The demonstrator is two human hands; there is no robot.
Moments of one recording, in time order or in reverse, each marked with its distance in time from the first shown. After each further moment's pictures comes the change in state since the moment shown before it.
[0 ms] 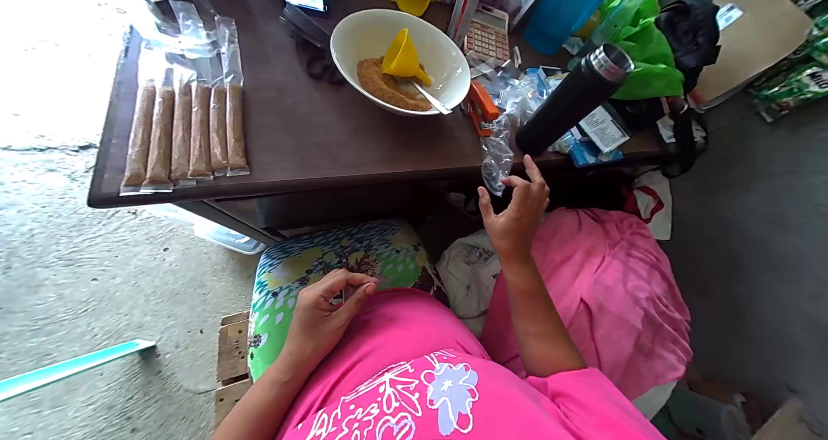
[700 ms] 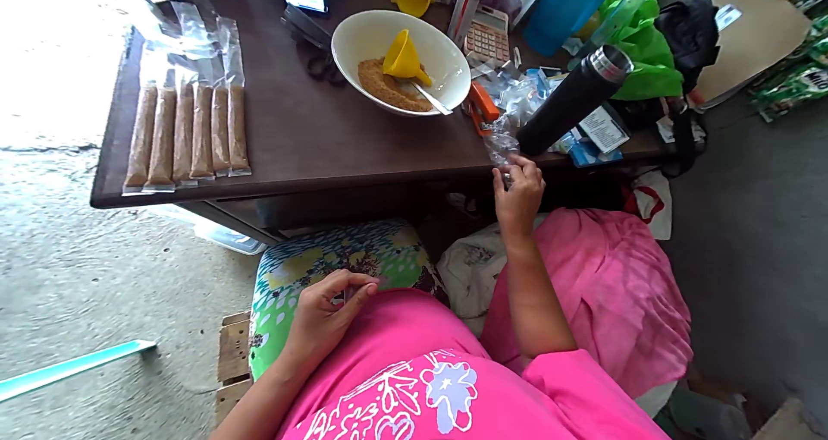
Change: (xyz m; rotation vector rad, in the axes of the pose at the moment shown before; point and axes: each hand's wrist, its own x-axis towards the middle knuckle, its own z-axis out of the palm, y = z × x) left_hand 0.000 -0.002 -0.001 -0.016 -0.013 -0.002; right_hand 0.029 0.021 0.023 0.017 -0.134 0.147
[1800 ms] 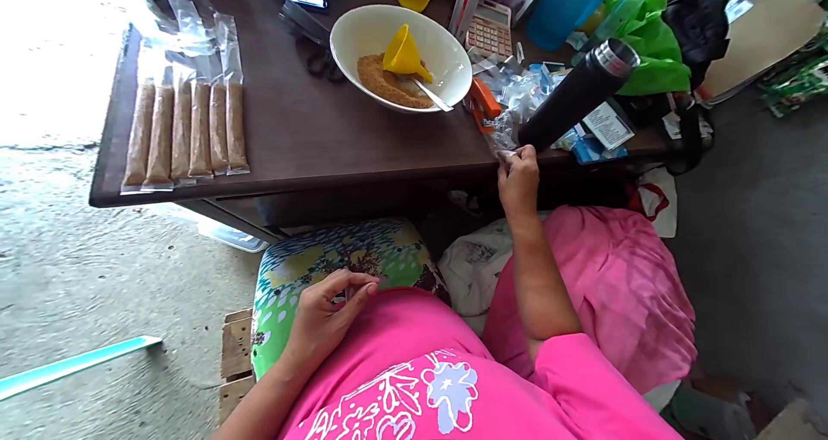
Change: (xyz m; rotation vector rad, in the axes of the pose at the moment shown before) left_hand -0.001 0.001 0.003 -0.002 0.010 -0.004; right_hand 0.027 0.005 0.009 0.031 -0.147 0.051
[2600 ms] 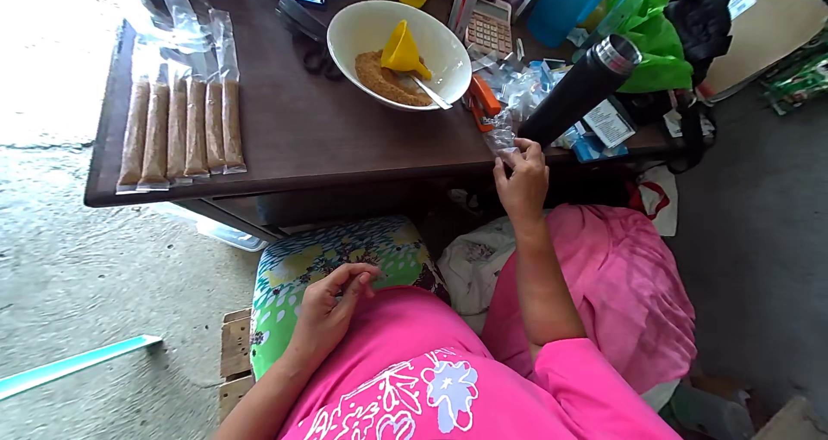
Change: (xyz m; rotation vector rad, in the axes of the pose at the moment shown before) left_hand 0.007 0.008 0.005 -0.047 -0.020 -0.054; right_hand -0.007 0.001 -0.012 -0.065 0.011 -0.056
